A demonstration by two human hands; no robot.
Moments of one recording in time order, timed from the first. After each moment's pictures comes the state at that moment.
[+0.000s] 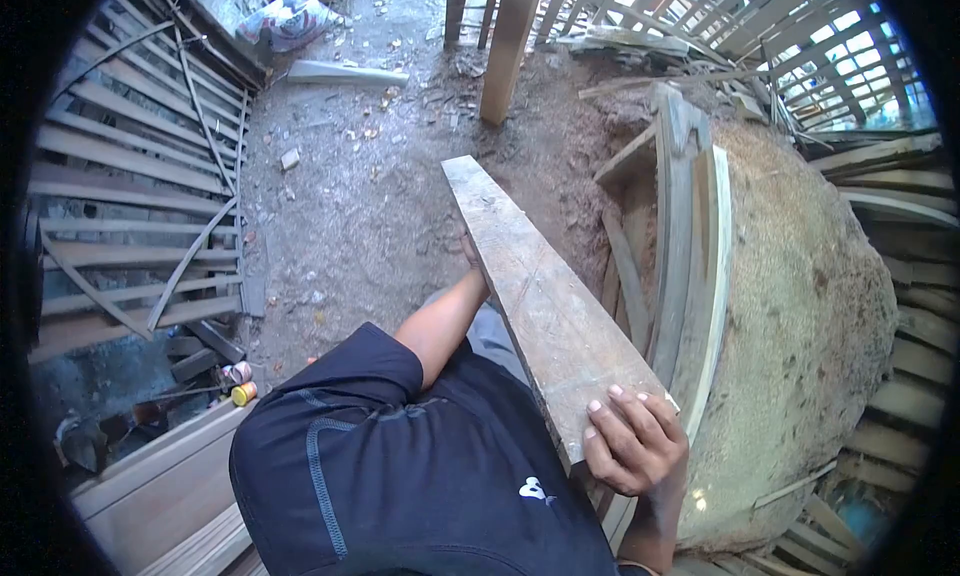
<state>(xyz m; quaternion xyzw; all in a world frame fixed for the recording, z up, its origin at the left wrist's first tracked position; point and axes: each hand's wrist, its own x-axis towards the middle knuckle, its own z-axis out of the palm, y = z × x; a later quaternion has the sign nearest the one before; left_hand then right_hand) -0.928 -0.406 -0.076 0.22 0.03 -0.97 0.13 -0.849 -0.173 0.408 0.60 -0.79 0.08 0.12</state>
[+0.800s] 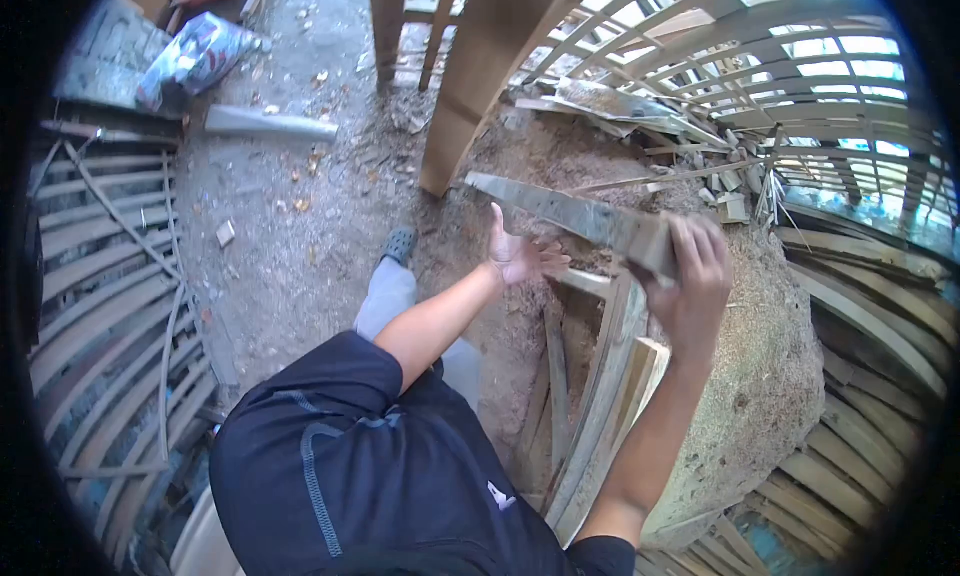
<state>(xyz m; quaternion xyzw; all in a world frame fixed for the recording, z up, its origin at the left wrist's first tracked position) -1.477 -0.612 0.003 0.23 0.22 -0.93 -0.18 -1.549 -0.525 0.364 0.41 -0.90 0.00 0.12</state>
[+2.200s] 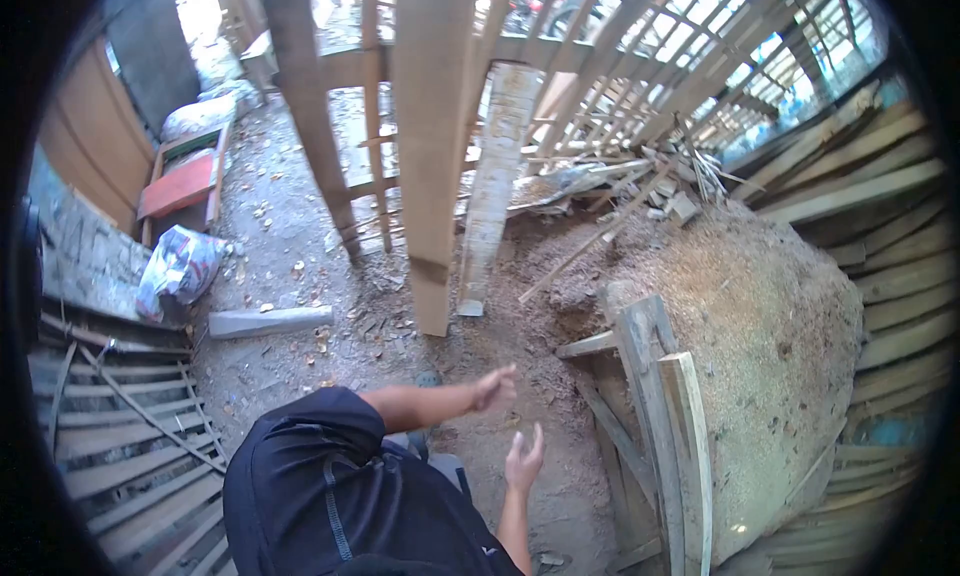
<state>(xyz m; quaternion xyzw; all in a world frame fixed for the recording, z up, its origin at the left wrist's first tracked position) -1.401 -0.675 -0.019 0.23 -0.29 -0.76 -0.54 -1.219 -0.577 0.080 -0.26 -0.84 0.47 0.08</state>
